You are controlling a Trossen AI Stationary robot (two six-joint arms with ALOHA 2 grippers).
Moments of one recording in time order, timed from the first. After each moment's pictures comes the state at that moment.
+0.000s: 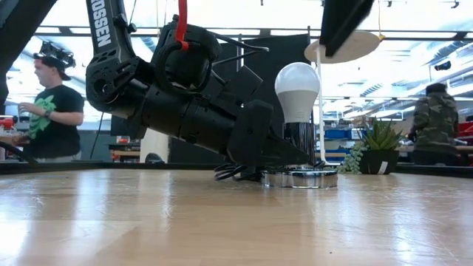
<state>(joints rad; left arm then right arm) -0.18 2.17 0.89 0.99 -0.32 -0.06 0.40 1.75 1.61 -1.27 0.41 0.76</state>
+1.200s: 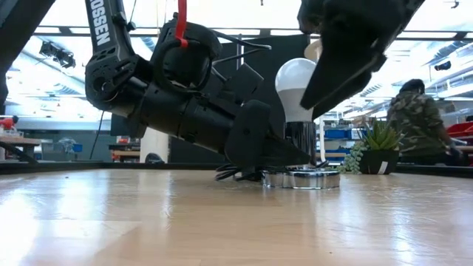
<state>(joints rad) -0.18 2.17 0.89 0.97 -0.30 -0.04 0.41 1.63 1.03 -0.44 0.42 0.65</state>
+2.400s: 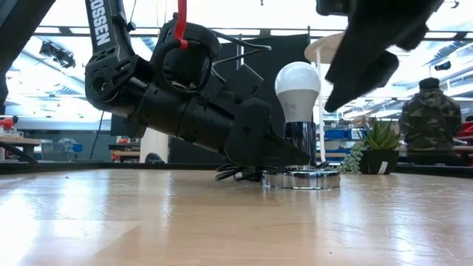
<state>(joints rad) -0.18 2.17 0.89 0.97 -0.30 -0.06 0.50 1.63 1.05 -0.43 0.40 0.78</state>
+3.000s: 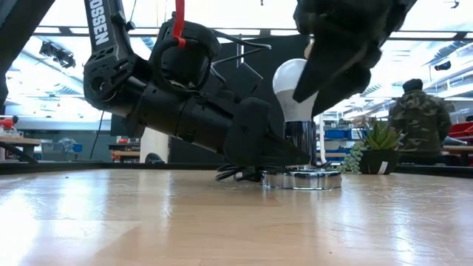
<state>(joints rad) -0.18 2.17 0.89 0.97 -0.29 -0.05 0.41 1.63 1.05 -0.42 0.39 0.74</state>
